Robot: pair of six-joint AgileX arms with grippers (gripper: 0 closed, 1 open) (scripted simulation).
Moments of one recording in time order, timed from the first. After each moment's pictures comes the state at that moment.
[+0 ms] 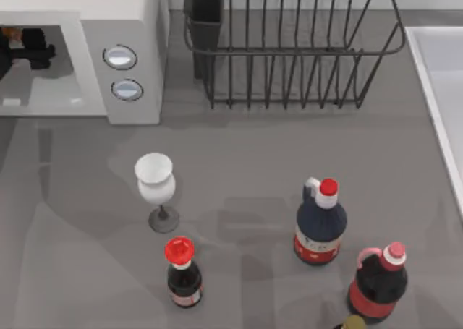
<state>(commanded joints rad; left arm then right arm) 0.10 2.49 1.54 0.59 0.13 0.05 0.00 0.00 0.00 0.00 0.00 0.00</state>
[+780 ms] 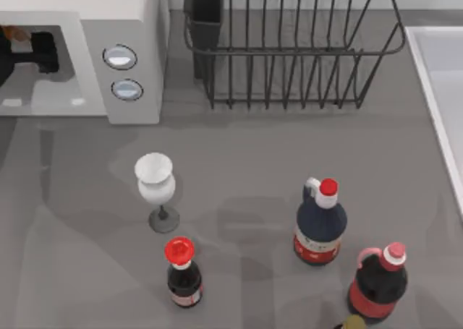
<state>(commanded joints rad) 0.12 2.30 1.26 0.68 0.13 0.05 0.00 0.00 0.00 0.00 0.00 0.00</state>
